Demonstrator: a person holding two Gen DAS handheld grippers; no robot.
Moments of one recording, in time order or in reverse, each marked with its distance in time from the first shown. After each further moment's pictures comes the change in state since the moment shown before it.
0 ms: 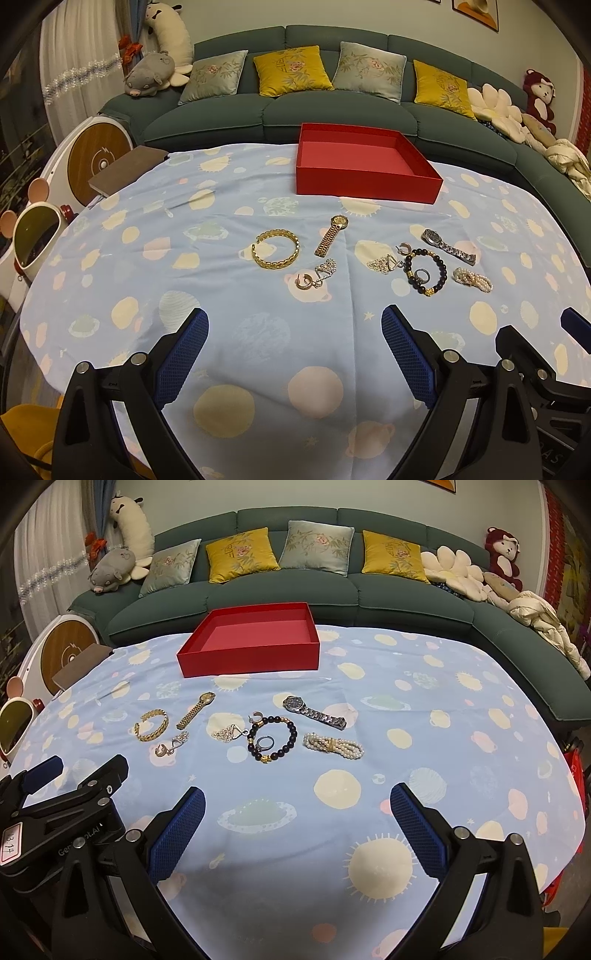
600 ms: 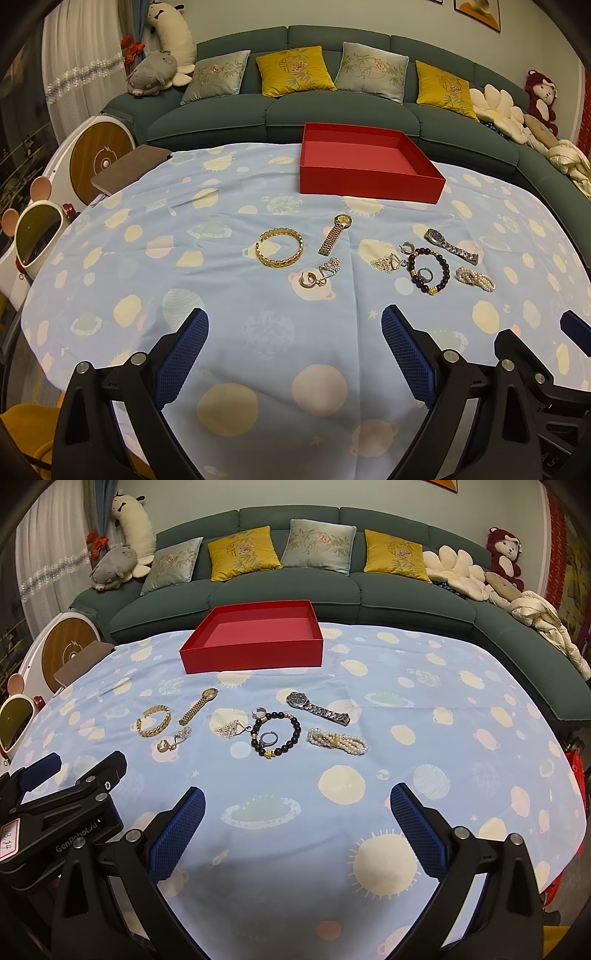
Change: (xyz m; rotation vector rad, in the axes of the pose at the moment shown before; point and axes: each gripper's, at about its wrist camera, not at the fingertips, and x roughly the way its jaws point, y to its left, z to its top) left arm -0.001 0.004 -0.001 -0.006 0.000 0.003; right arm 0.000 0.003 -0.003 -0.001 0.004 0.001
